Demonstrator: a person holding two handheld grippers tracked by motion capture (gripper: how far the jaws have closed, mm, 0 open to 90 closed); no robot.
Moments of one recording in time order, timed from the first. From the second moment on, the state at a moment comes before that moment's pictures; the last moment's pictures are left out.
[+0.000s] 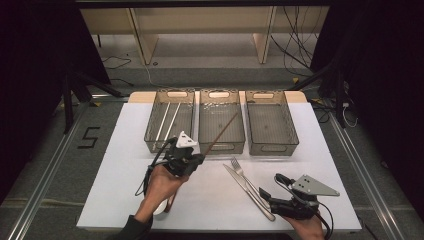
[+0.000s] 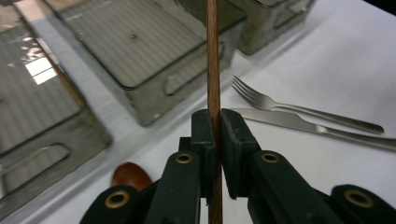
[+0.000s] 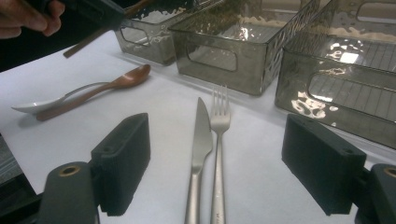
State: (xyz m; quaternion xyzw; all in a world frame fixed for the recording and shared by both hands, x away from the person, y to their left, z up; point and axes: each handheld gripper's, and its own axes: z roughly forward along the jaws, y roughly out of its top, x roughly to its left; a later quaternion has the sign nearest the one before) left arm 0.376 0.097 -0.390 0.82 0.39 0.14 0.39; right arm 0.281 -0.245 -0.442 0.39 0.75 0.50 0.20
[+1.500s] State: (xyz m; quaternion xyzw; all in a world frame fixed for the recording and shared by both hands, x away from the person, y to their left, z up) left arm 0.494 0.169 -0.377 0.76 0.49 0.20 0.38; right arm 0.281 -0.246 -0.442 0.39 0.75 0.50 0.19
